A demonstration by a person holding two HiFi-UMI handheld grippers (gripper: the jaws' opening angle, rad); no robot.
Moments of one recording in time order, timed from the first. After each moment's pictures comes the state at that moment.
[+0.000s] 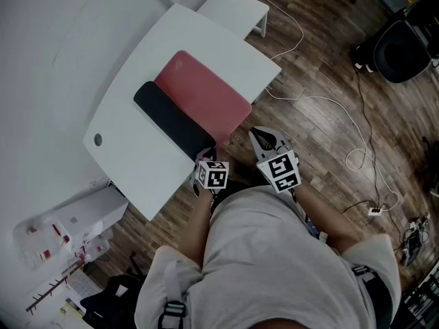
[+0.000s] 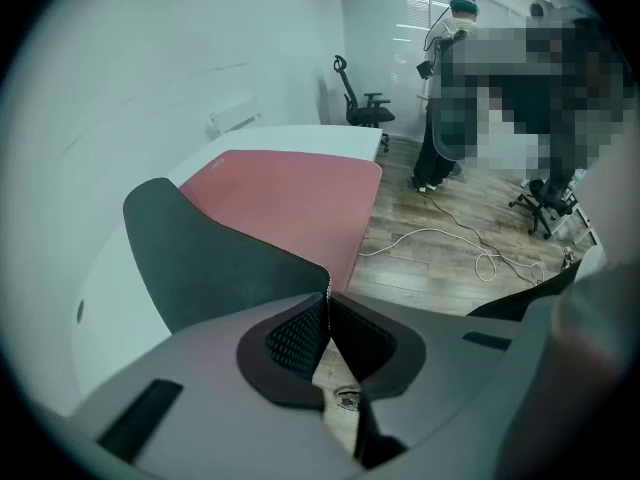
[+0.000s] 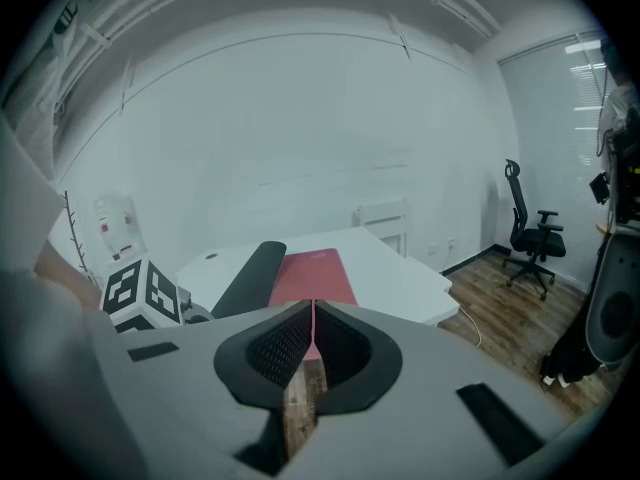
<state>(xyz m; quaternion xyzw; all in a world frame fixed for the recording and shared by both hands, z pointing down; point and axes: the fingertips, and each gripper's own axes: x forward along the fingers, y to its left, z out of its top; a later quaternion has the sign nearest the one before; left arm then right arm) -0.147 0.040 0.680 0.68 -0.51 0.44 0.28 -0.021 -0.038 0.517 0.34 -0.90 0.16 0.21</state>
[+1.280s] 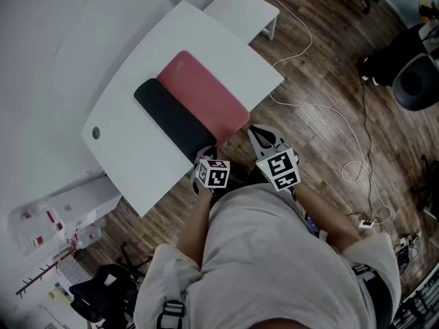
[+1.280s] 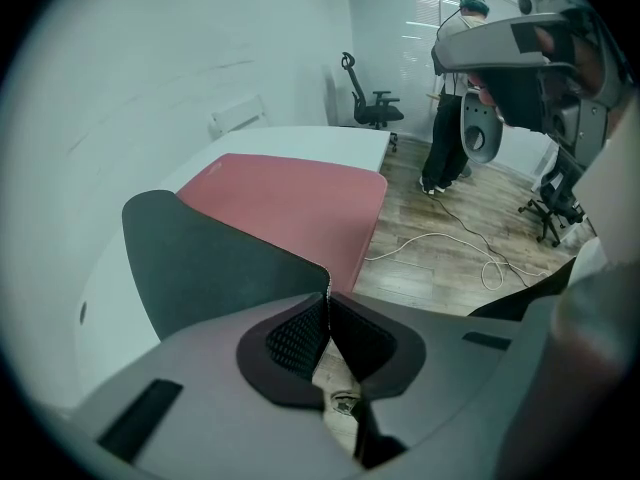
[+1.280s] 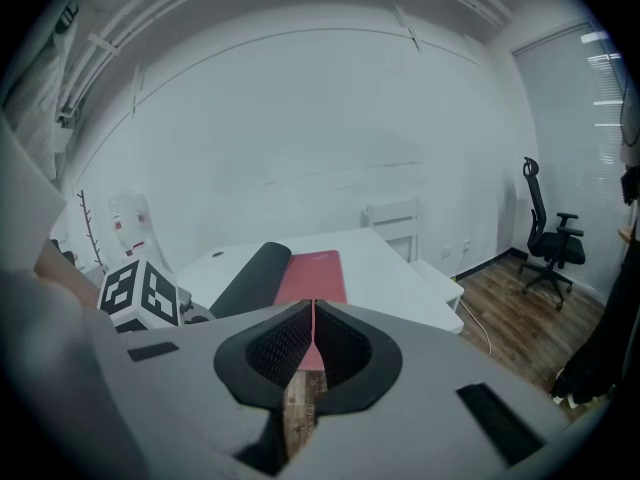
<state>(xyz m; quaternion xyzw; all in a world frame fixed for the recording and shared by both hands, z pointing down) -0.127 0.012 0.682 0.66 -0.53 0.45 0.29 -0.014 -0.077 0.522 0.30 -0.92 0.15 0.22</state>
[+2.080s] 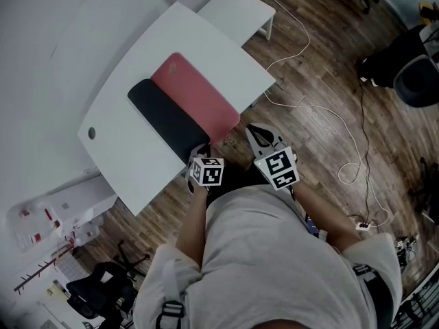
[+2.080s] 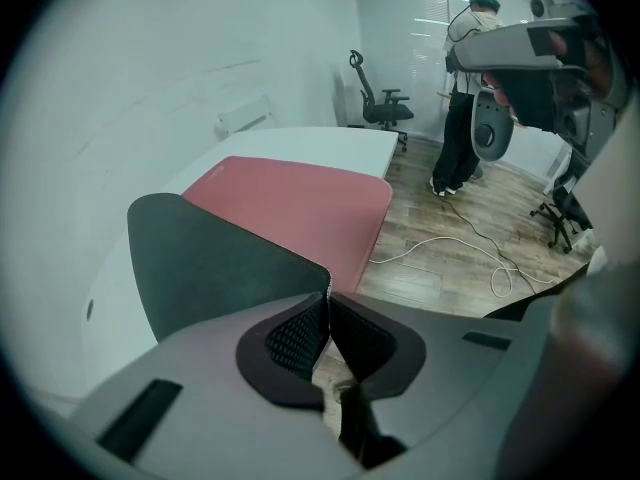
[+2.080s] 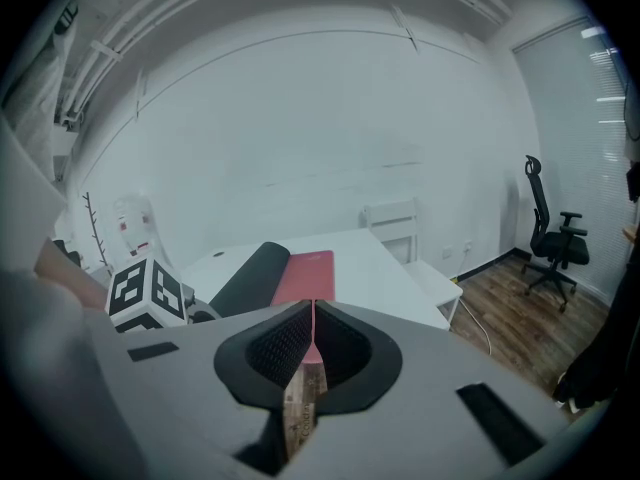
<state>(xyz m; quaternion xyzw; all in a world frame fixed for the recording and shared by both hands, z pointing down) -0.117 -0.003 0.682 0.64 -0.55 0.45 0.29 0.014 -0.091 0.521 0.29 -0.92 0.15 0.21</state>
